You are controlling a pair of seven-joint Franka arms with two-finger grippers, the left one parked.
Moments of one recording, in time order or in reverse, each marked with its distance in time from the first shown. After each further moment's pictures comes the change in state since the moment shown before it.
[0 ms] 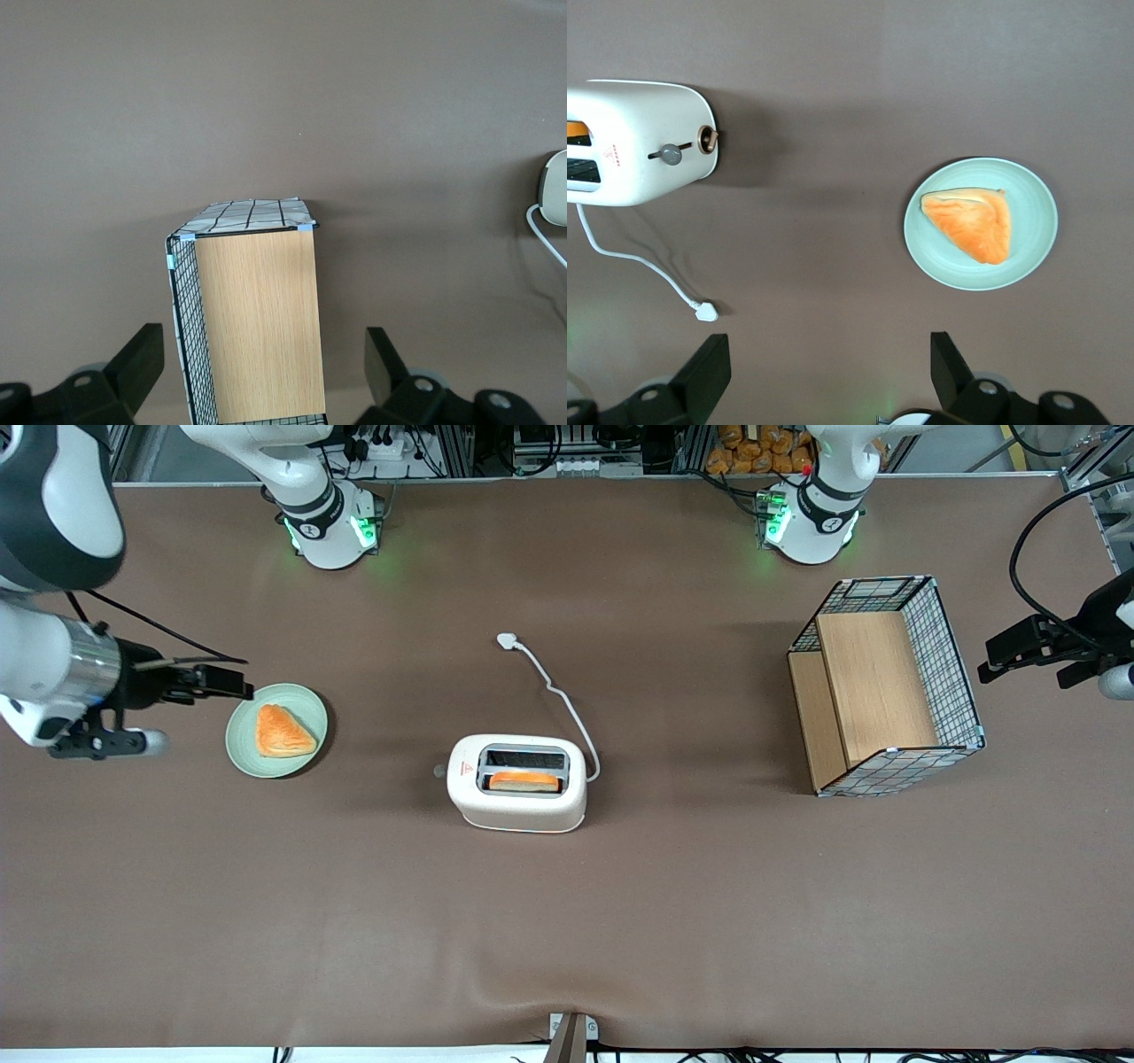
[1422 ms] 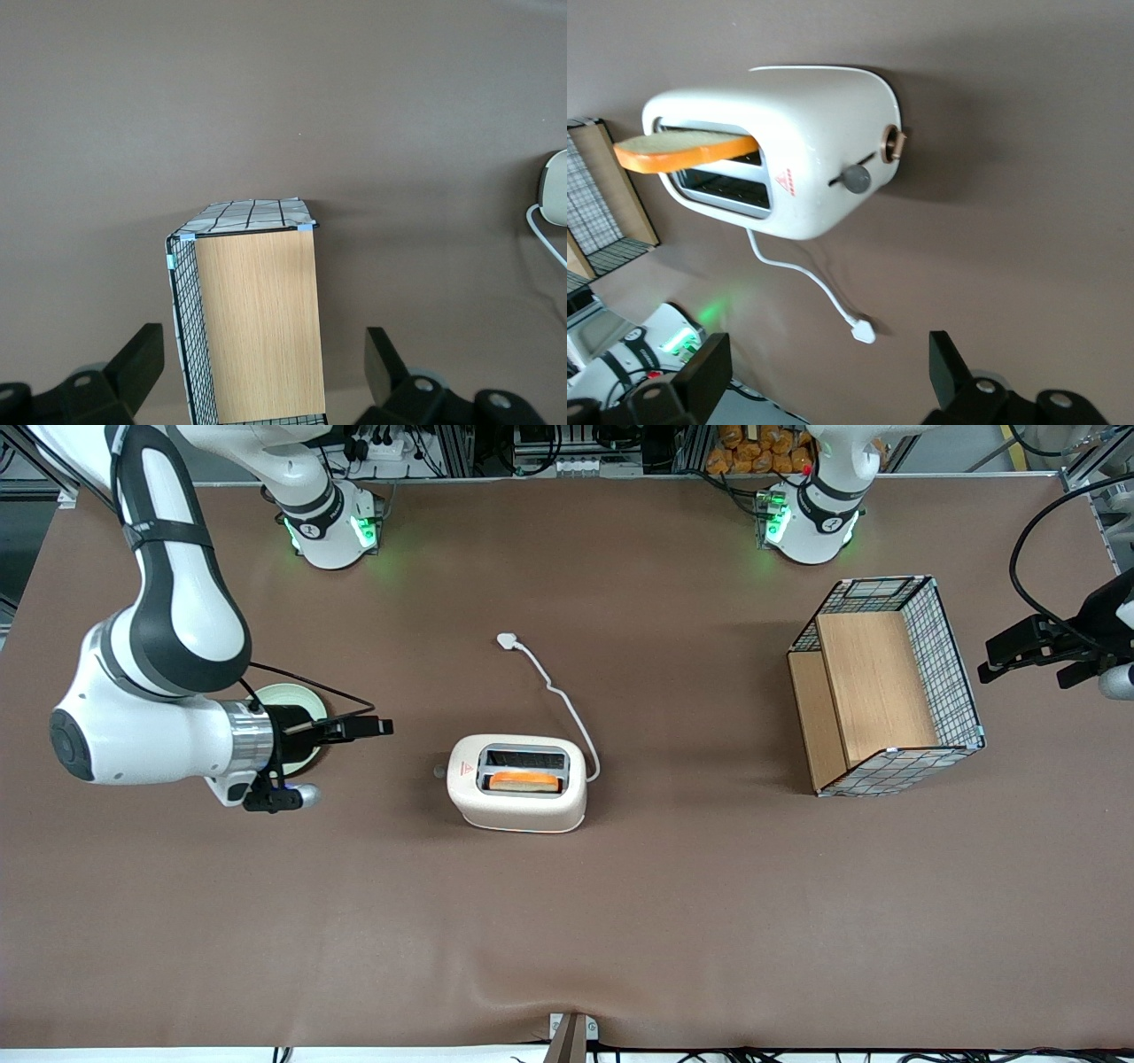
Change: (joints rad) arm 0.130 0.214 -0.001 -0.005 0.417 0.154 0.005
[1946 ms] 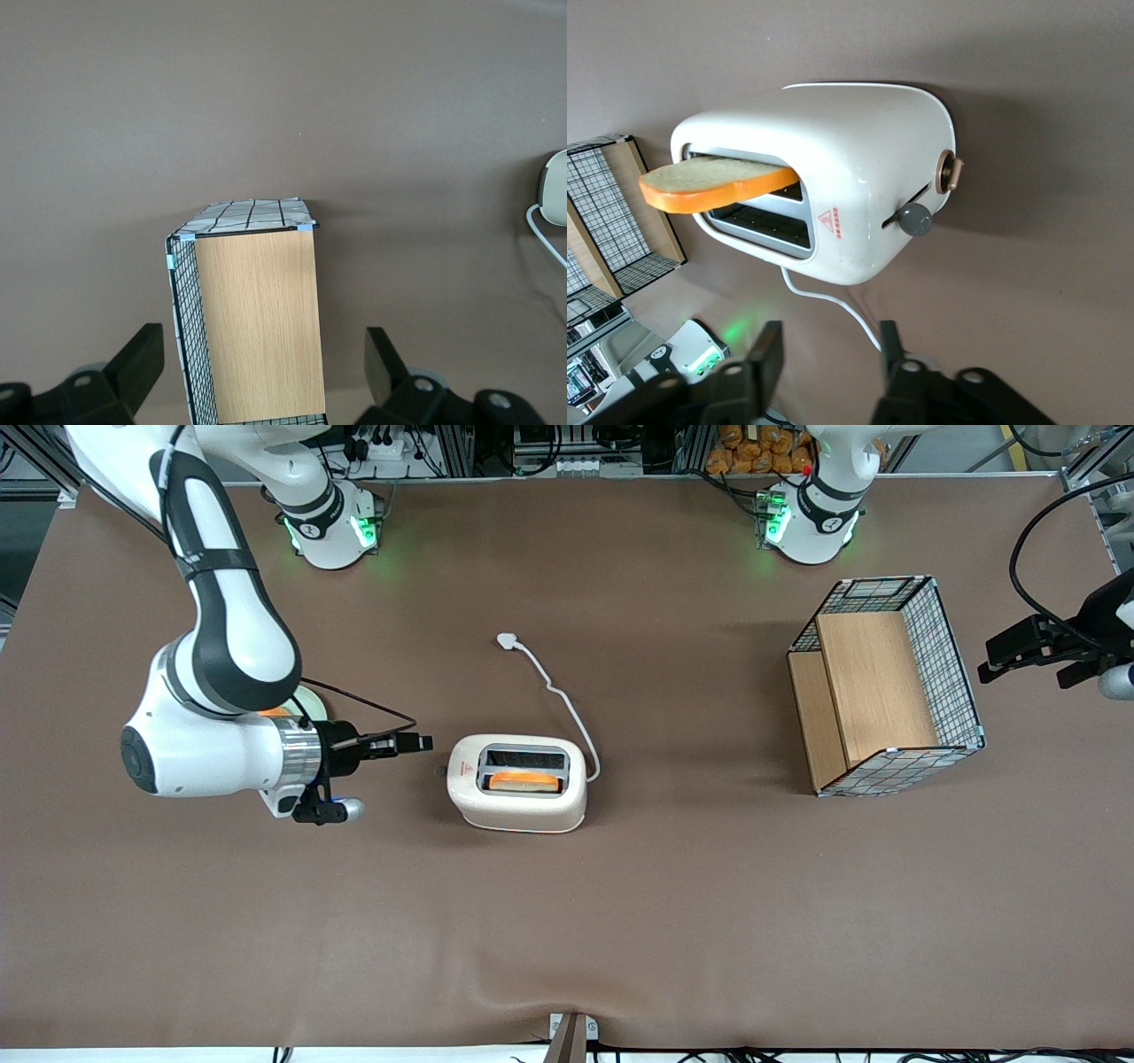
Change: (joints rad) arm 0.058 0.061 0.002 0.000 0.074 0.101 0.001
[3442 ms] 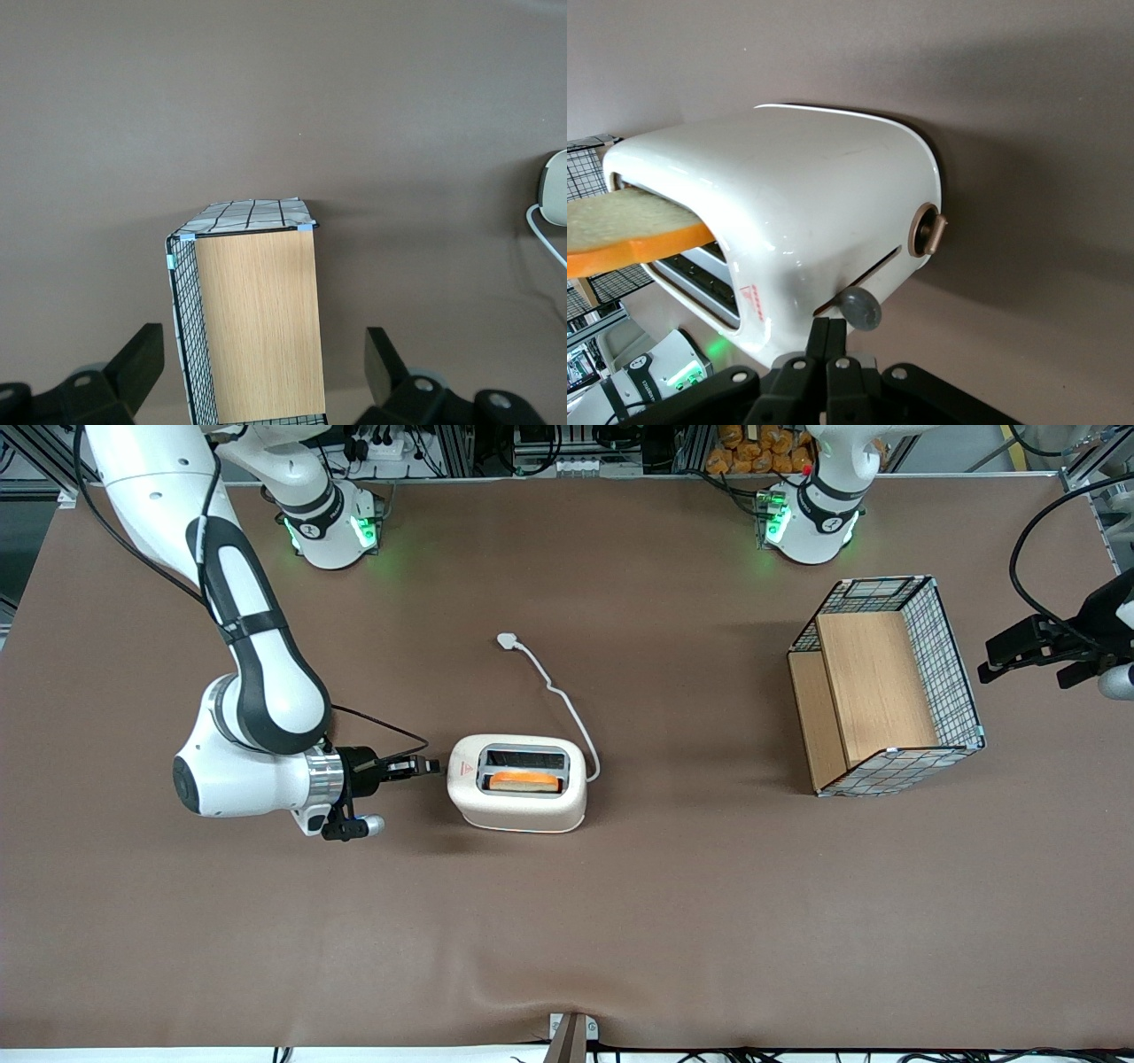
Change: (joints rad) arm 0.000 0.103 -0.003 -0.060 0.097 0.133 -0.210
